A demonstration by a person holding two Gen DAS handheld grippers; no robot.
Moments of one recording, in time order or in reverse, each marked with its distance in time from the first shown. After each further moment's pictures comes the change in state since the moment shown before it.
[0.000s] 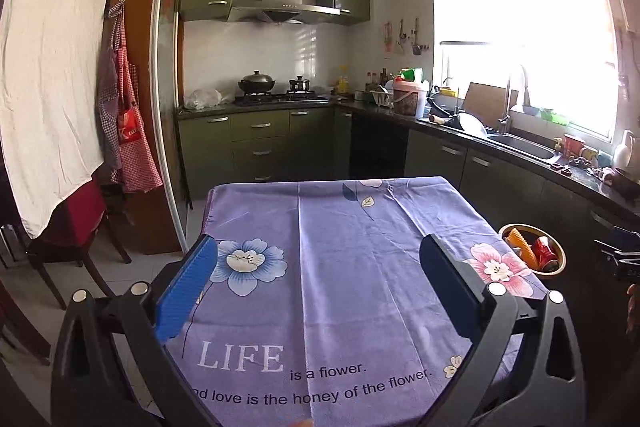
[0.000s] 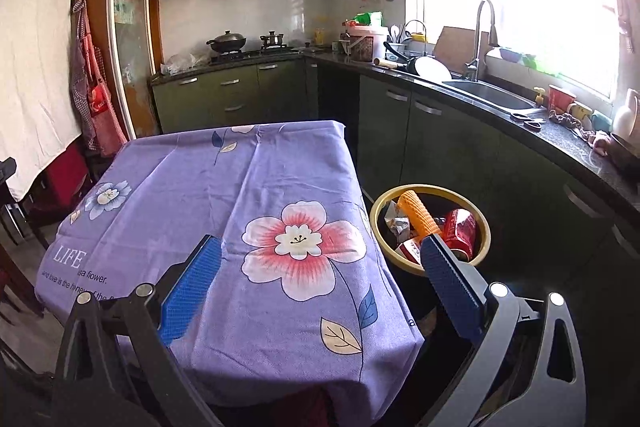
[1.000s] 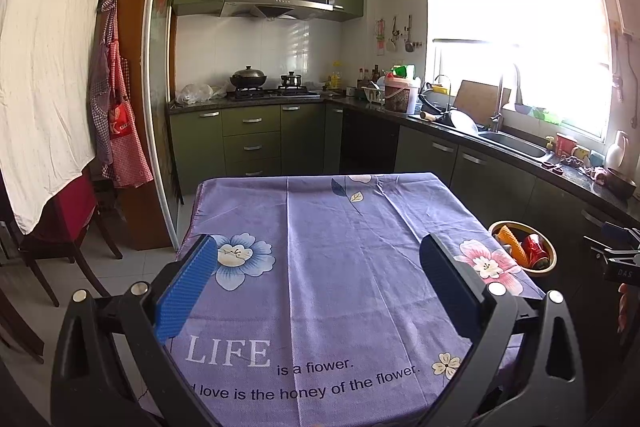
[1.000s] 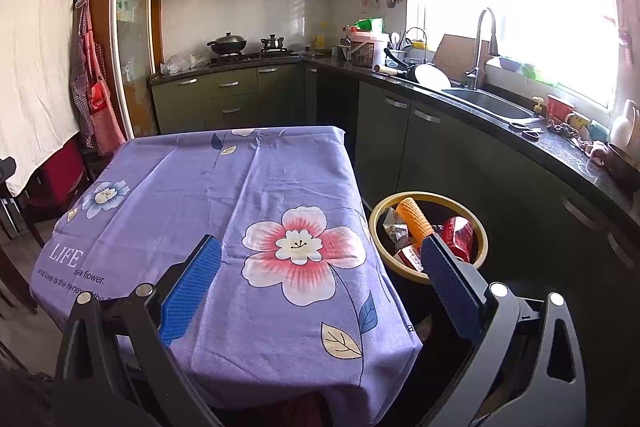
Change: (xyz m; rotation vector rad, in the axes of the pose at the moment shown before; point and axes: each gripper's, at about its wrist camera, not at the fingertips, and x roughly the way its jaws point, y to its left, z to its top) left arm 0.004 -0.006 -0.005 -0.009 0.015 -0.024; right arm 0.000 0.006 0.000 -0.022 -0.017 -0.009
